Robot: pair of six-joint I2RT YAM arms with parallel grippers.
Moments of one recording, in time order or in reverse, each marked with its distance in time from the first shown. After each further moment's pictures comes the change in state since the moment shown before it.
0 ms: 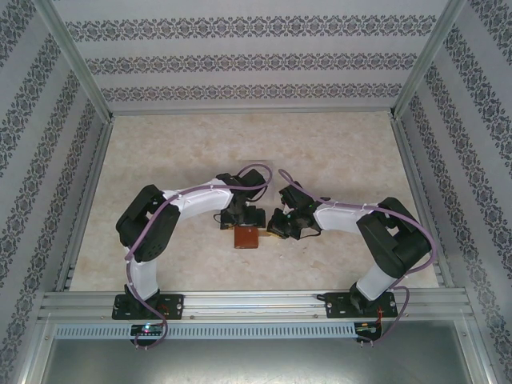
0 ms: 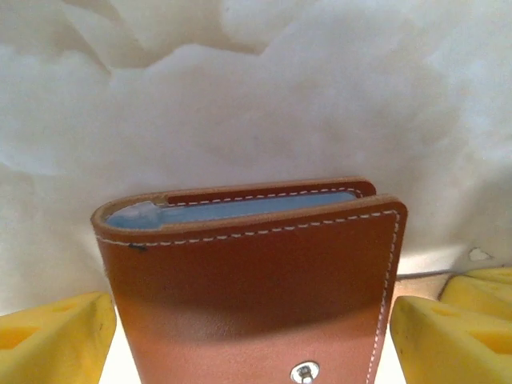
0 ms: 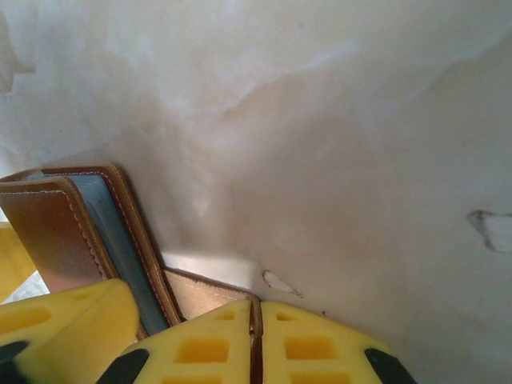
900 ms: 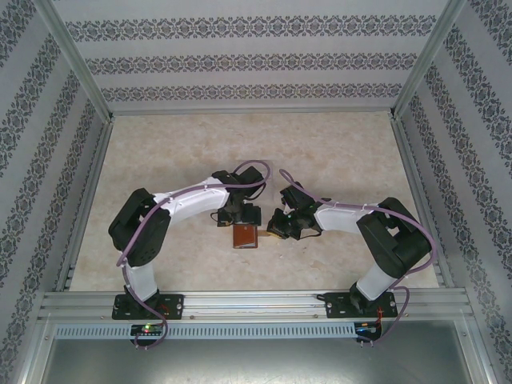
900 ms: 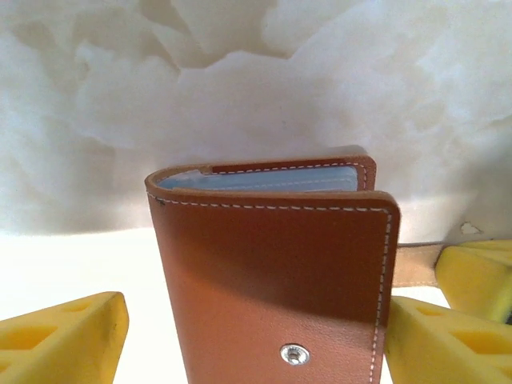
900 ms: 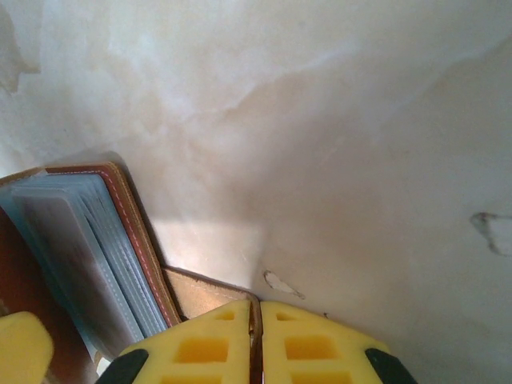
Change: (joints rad) left arm -0.003 -0.073 0.015 -0.078 -0.064 0.000; right arm -0.006 -0.003 -0.013 0.021 -0.013 0.004
